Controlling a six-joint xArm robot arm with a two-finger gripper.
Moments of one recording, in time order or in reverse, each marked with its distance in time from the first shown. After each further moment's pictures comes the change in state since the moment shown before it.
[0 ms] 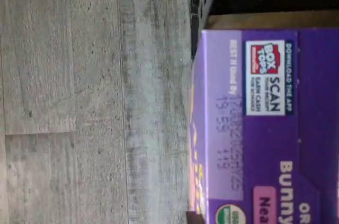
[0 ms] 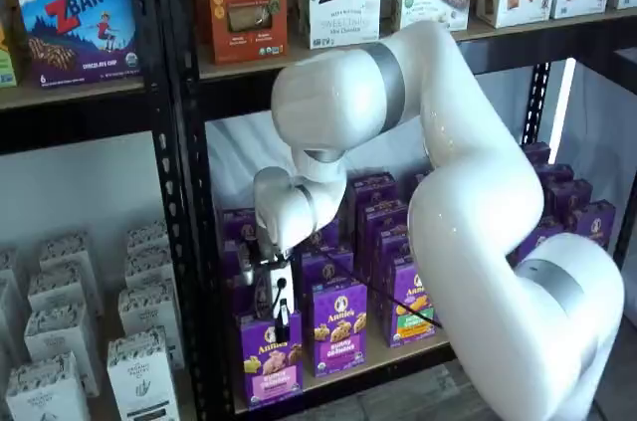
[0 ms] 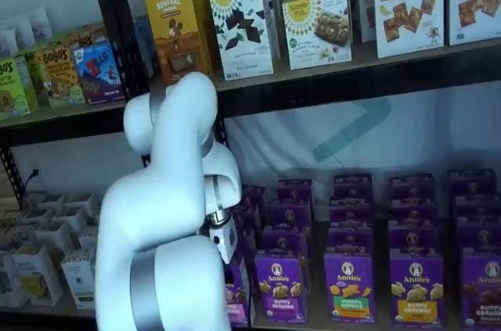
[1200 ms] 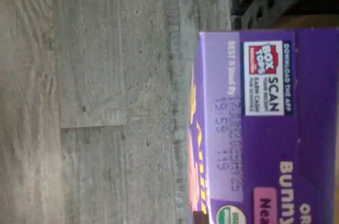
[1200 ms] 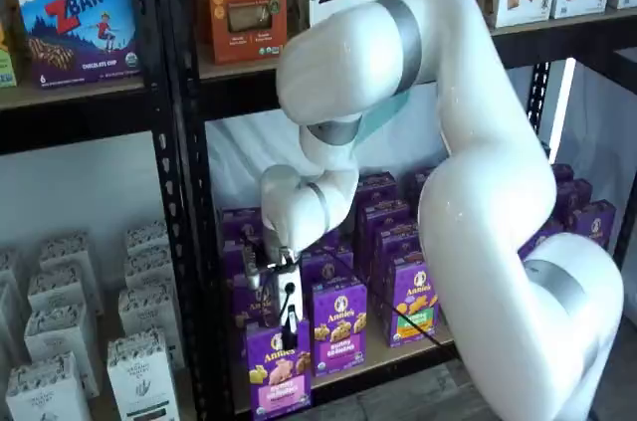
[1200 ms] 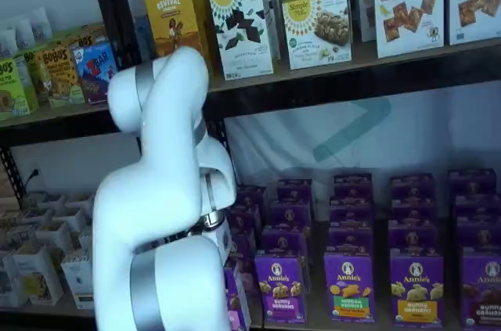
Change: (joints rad) arm 0.027 -0.201 0.298 0.002 -0.094 0.026
